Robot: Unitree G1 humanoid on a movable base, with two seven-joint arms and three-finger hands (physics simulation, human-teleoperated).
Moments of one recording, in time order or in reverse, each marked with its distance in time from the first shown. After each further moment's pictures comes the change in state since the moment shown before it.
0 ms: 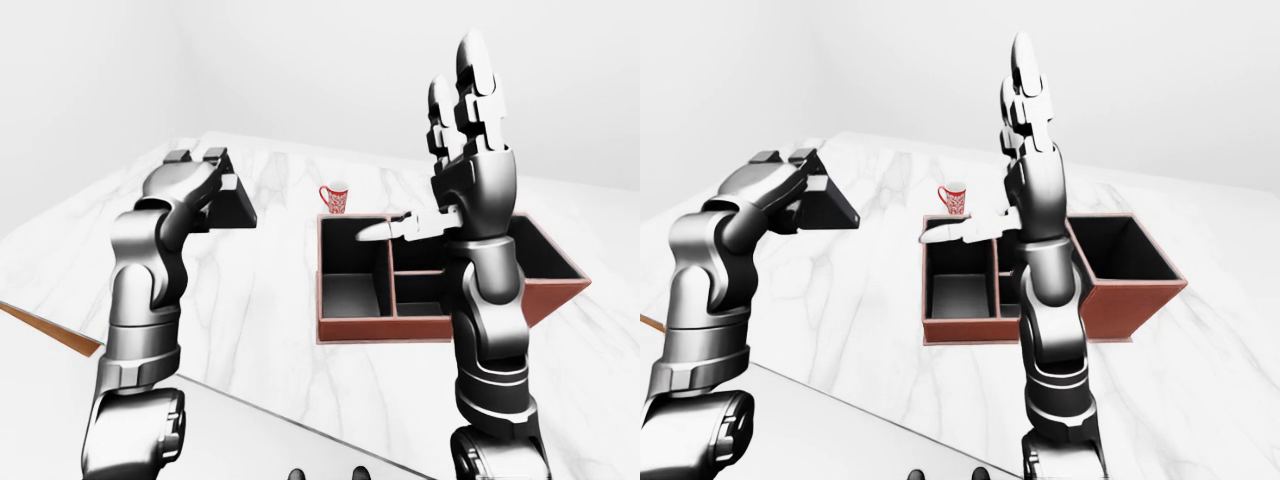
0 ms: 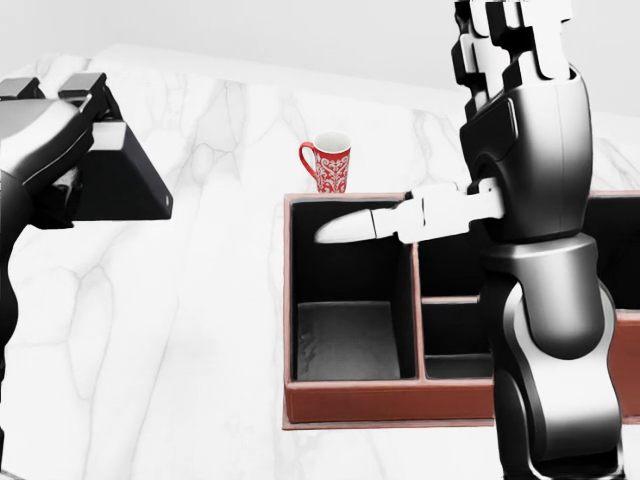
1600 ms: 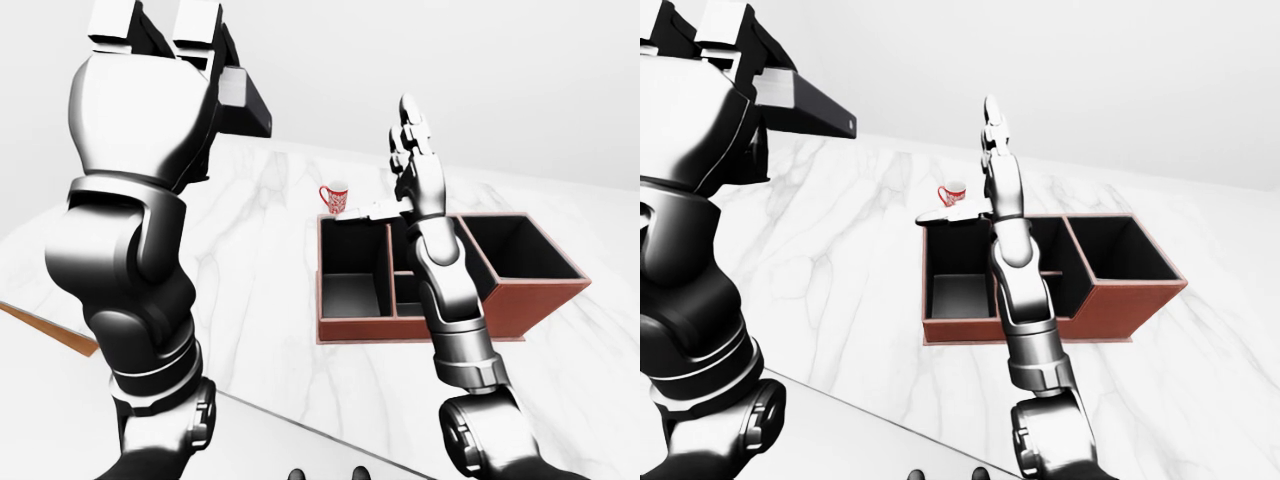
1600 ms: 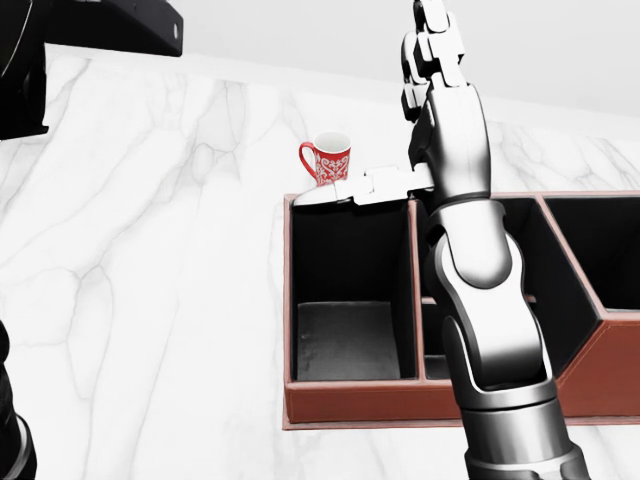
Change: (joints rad) left arm -0.071 -0.138 -0.010 -0.589 0.210 0.000 0.000; right arm -0.170 0.020 0.007 0.473 0.002 0.000 -0.079
